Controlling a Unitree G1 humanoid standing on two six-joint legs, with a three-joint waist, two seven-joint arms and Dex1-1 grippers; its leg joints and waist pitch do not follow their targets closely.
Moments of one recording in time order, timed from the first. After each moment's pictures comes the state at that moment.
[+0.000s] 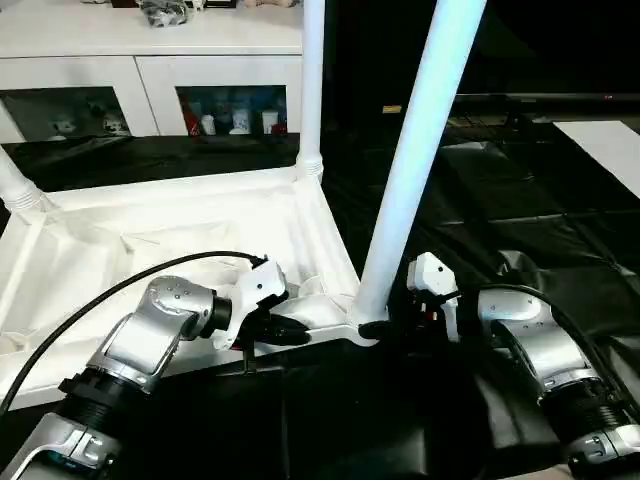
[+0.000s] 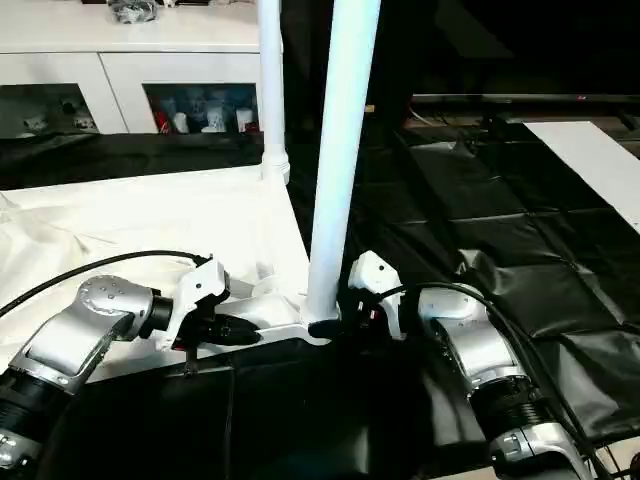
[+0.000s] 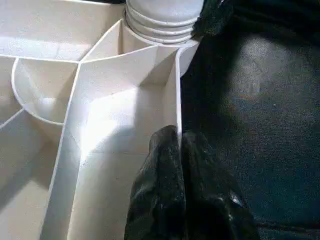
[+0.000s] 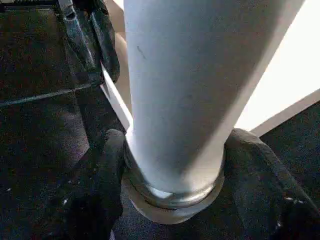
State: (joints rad) left arm -0.43 0.49 -0.32 0.23 -0.09 0.41 -1.21; right arm -0.42 -0.41 0.22 0.44 0.11 0.04 1.15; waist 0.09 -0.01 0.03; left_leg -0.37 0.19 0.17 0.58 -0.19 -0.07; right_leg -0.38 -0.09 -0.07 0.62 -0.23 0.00
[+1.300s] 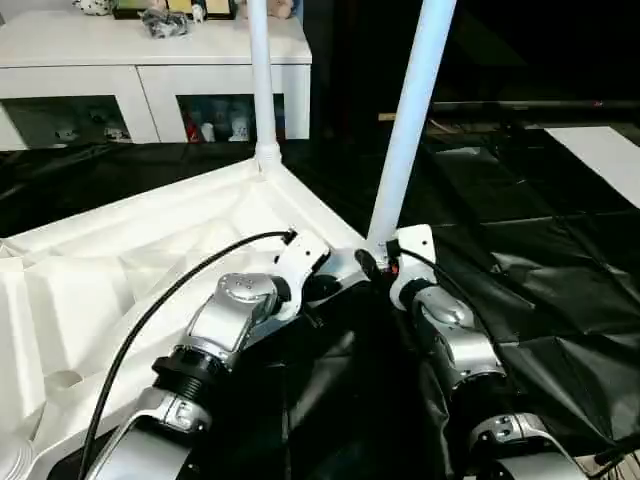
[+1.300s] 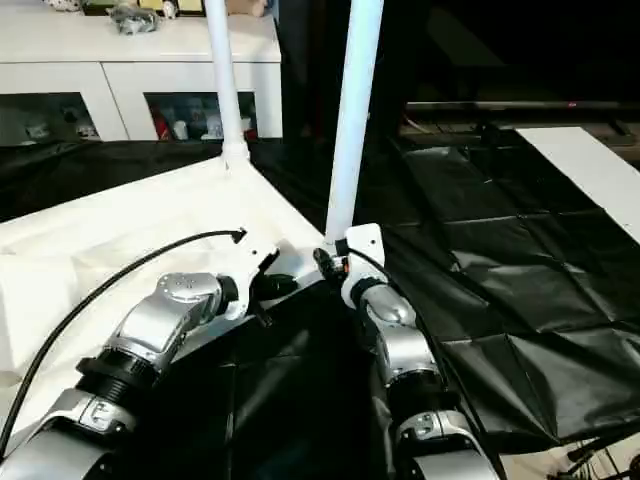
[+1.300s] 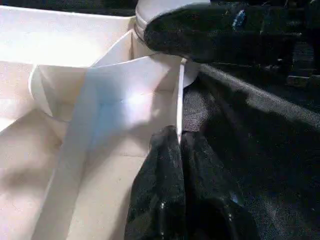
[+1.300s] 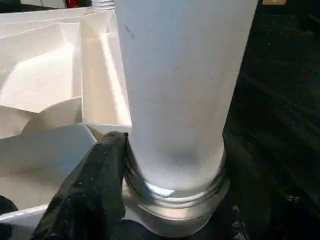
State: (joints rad) left arm -0.57 0.13 -0.23 0.52 0.01 0.44 -0.69; right arm -0.51 0.00 -0.01 0.71 0.04 0.03 0.25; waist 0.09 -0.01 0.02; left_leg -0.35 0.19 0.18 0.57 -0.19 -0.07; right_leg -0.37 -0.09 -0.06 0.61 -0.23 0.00
